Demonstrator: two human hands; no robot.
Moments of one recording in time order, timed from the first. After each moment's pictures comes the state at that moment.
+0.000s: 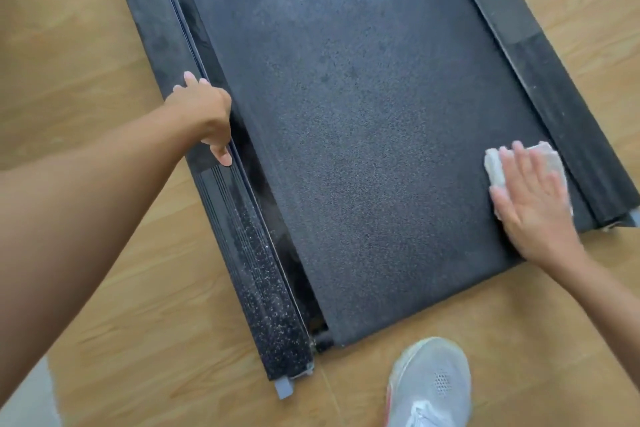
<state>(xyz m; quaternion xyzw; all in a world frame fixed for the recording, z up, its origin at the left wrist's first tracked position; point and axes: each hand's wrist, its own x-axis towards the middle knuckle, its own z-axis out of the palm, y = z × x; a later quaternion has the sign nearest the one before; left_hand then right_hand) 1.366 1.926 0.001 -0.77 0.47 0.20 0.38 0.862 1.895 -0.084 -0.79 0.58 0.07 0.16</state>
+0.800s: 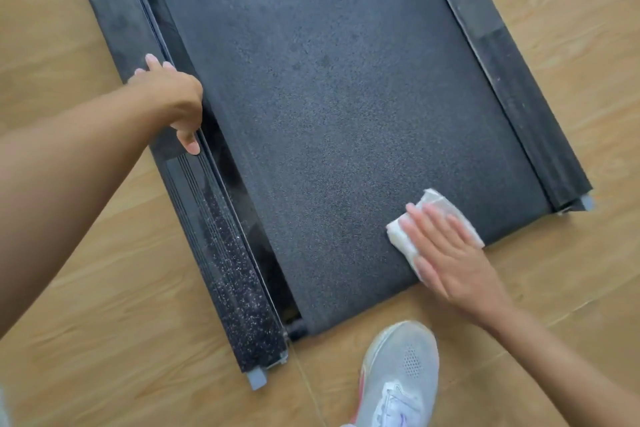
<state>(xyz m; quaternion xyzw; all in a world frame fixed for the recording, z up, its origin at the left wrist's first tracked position) 1.370 1.915 -0.020 -0.77 0.42 0.19 0.43 0.868 1.996 -0.095 -0.94 0.34 0.02 0.08</state>
